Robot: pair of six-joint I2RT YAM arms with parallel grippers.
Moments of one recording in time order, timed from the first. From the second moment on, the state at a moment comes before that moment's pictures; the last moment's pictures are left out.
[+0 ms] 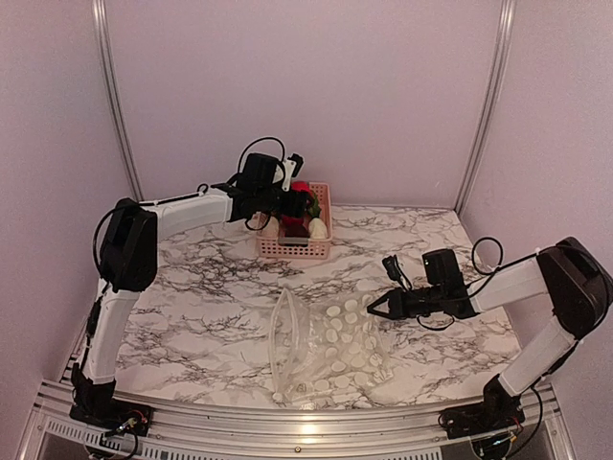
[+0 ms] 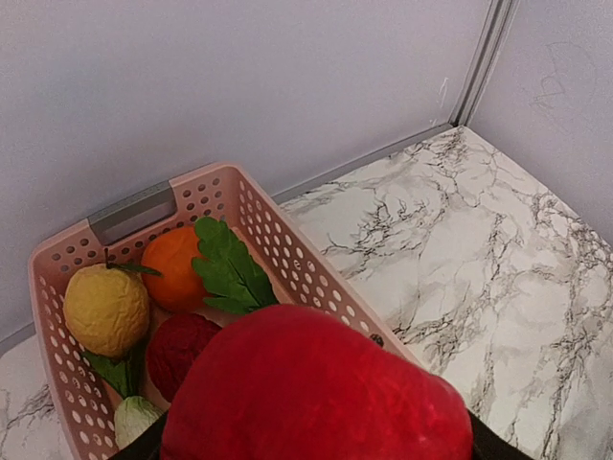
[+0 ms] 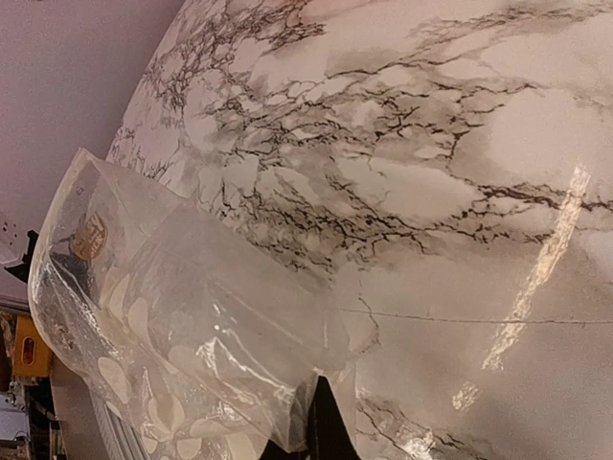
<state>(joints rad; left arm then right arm) -0.61 2.31 1.98 -0.11 0.10 -0.07 0.40 1.55 0.54 0.28 -0.70 0.37</state>
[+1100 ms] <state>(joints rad) -0.60 1.97 1.53 -0.10 0.14 -0.15 0.40 1.49 0.51 0.32 -0.70 0.40</state>
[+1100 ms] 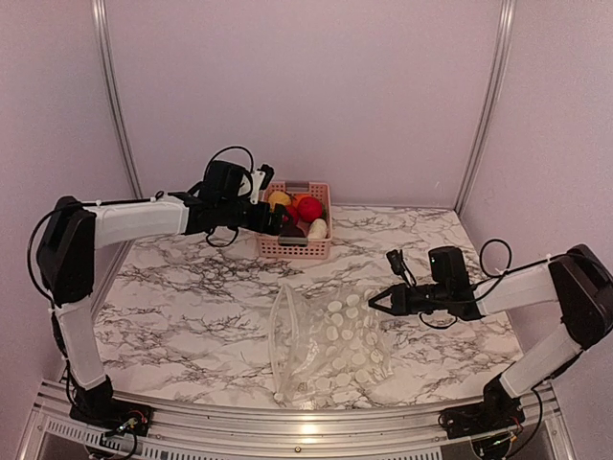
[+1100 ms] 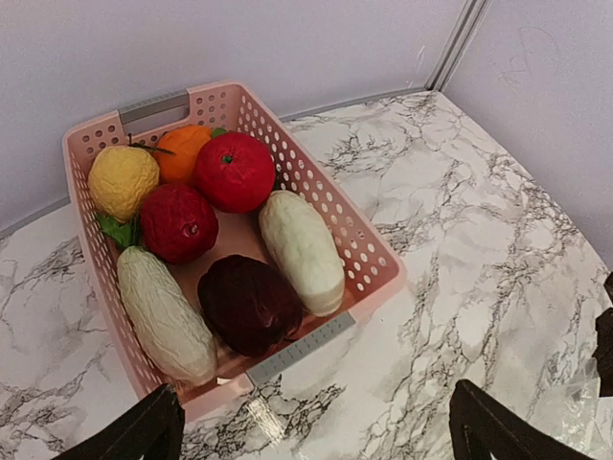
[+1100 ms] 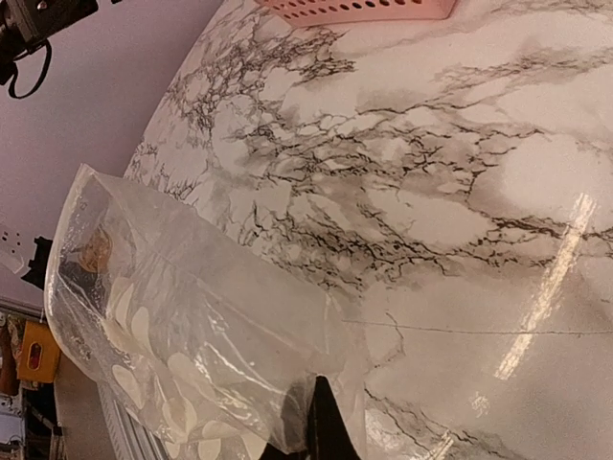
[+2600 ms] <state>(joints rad) -0.66 1.61 0.94 0.16 0.34 -0.28 0.40 1.38 0.51 0.28 -0.62 0.38</state>
